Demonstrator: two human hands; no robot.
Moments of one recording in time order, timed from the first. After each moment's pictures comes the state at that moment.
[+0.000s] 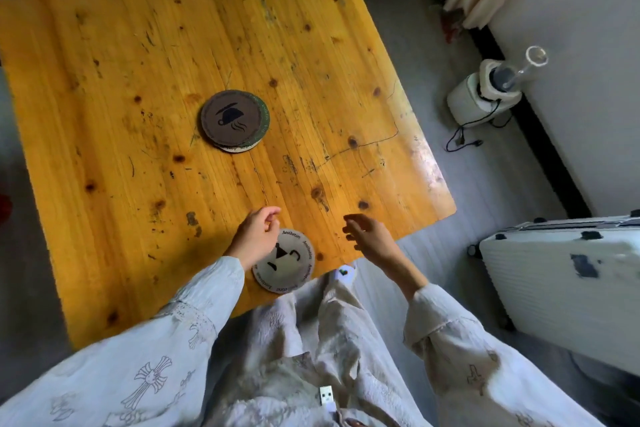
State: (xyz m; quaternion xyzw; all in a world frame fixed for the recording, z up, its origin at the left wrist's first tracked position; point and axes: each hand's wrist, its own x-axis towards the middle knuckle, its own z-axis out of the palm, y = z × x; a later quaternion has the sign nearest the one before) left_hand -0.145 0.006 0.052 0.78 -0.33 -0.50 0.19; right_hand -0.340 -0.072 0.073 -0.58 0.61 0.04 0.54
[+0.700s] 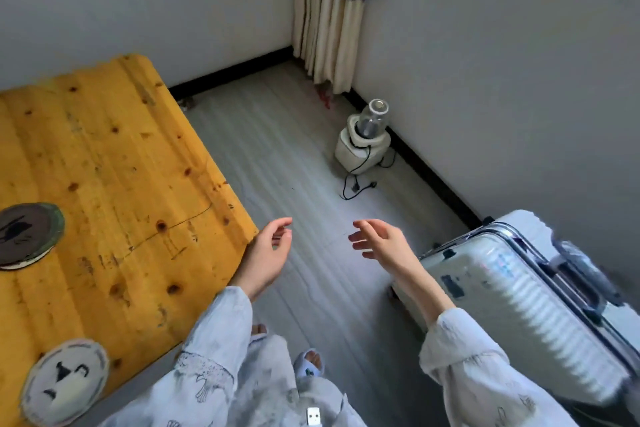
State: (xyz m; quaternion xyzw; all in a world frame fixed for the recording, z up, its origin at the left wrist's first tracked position) left_hand -0.495 -0.180 0.129 0.68 -0.43 -0.48 0.35; right_hand -0.689 -0.218 0.158 -0.48 0.66 -0.20 0.55
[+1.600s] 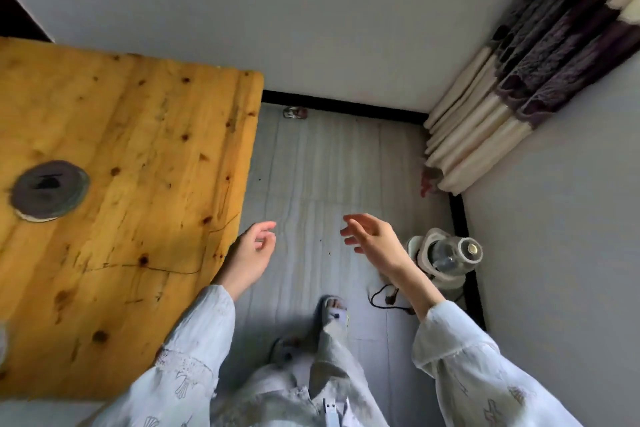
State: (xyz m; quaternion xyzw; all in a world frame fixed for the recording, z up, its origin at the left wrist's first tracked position) left_hand -0.433 -0.411 0.116 0.81 -0.15 -0.37 0.44; right_hand -0.561 -0.577 0.156 -0.71 0.44 0.01 0.56
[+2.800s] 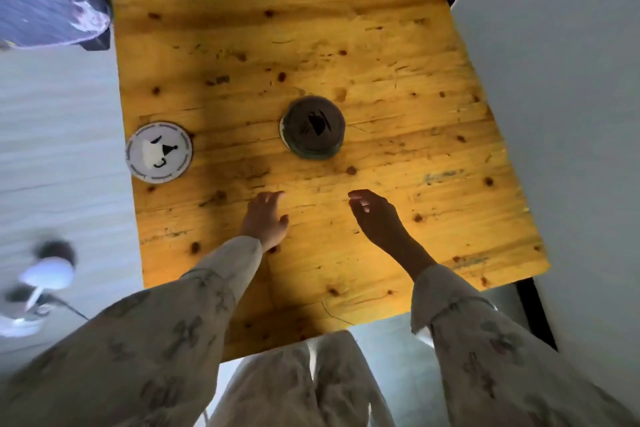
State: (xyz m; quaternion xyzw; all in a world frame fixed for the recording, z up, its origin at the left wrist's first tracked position) left_hand -0.247 -0.268 0.032 0.86 0.30 -0.21 0.35; right_hand -0.146 -0.433 0.079 -0.89 -0.11 0.35 0.27
